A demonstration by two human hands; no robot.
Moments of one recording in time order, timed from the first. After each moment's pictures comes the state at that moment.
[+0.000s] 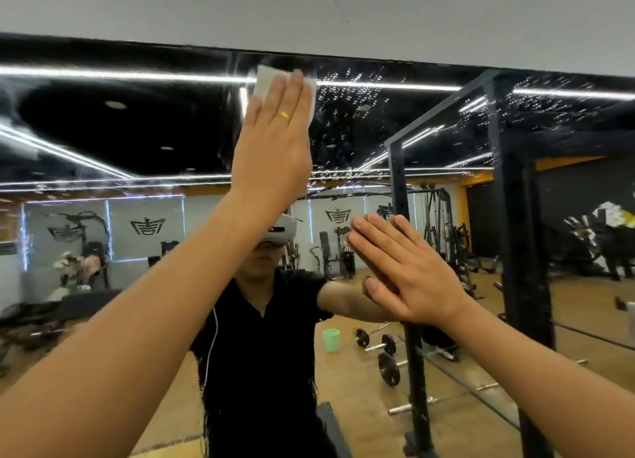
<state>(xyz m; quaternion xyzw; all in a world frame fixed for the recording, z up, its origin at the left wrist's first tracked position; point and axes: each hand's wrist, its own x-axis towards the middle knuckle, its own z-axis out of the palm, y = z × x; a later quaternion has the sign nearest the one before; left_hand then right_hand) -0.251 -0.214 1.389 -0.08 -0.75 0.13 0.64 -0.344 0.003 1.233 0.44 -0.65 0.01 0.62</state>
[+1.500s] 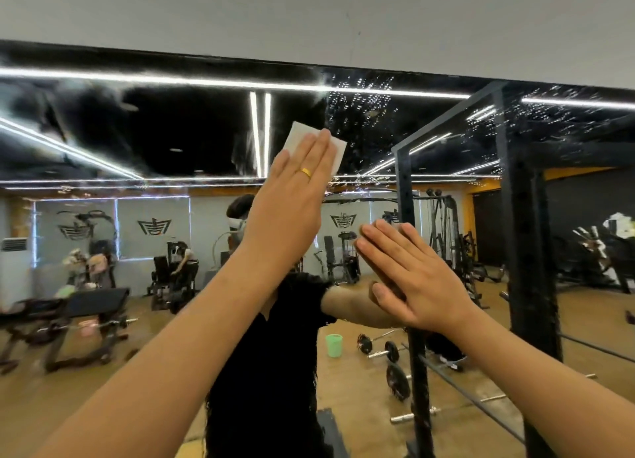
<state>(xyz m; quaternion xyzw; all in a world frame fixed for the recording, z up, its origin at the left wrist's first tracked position) -0.253 -0.218 1.333 -0.14 -0.75 0.14 0.63 -0.345 0.004 1.235 0.45 -0.65 0.01 0.62</state>
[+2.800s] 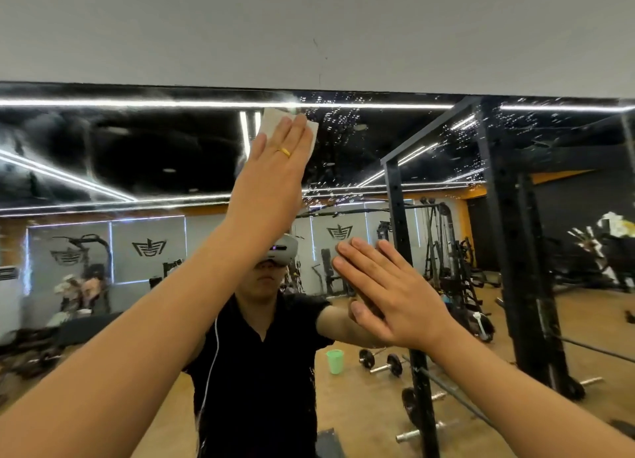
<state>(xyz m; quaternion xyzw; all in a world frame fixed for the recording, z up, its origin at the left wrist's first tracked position) -0.249 -0.202 1.387 -0.13 -0.76 0.13 0.63 -0.348 0.001 1.231 0.43 -0.65 0.00 0.63</state>
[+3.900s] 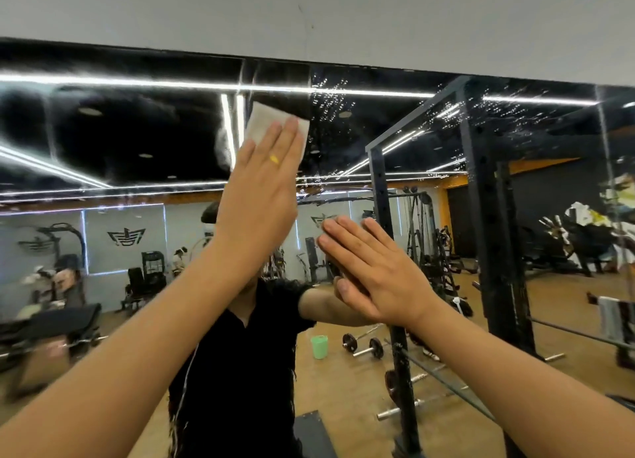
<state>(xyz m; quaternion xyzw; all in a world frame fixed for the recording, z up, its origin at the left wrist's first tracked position) -0.257 -0.200 1.341 -0.14 -0.74 0.15 0.65 -0.342 0.002 1.229 0.43 -0.66 0.02 0.62</state>
